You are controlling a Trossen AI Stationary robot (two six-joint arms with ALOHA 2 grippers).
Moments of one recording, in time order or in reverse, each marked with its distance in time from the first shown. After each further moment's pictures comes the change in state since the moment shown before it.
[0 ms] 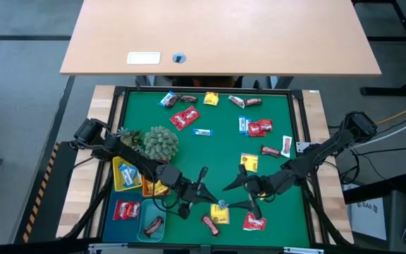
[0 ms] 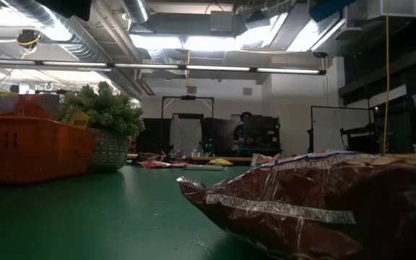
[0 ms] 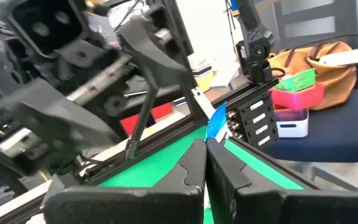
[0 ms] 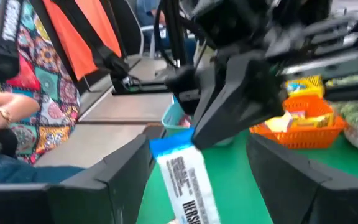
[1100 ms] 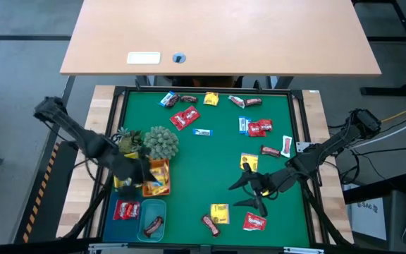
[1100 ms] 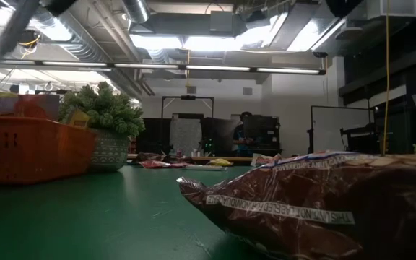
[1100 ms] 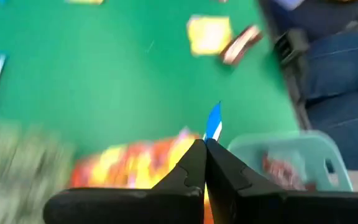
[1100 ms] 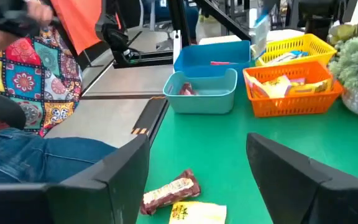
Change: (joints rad) left arm -0.202 -0.776 0.000 -1.577 -0.215 -0.801; right arm 0.000 -0.084 0.000 -0.226 -0.047 0.064
